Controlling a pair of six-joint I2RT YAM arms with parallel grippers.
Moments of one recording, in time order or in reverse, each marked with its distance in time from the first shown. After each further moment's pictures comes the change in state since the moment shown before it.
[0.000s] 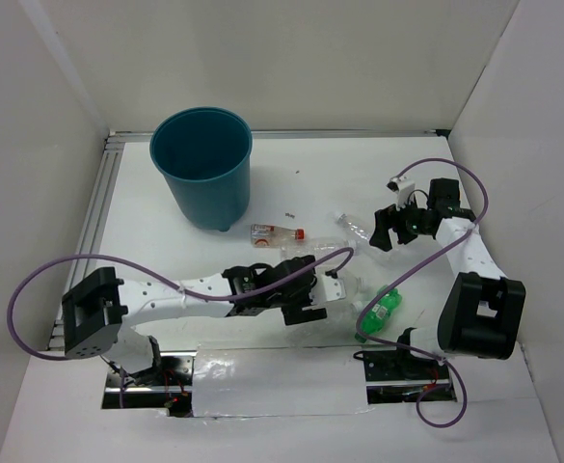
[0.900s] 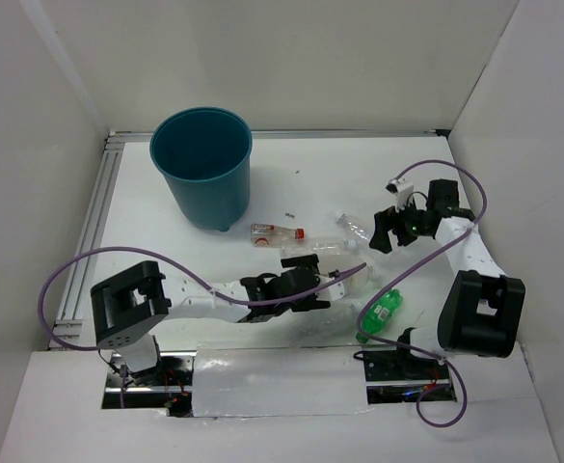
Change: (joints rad) left arm 0.000 0.146 -0.147 0.418 -0.246 0.148; right arm 0.000 0.010 -0.002 -0.017 0.001 -0.011
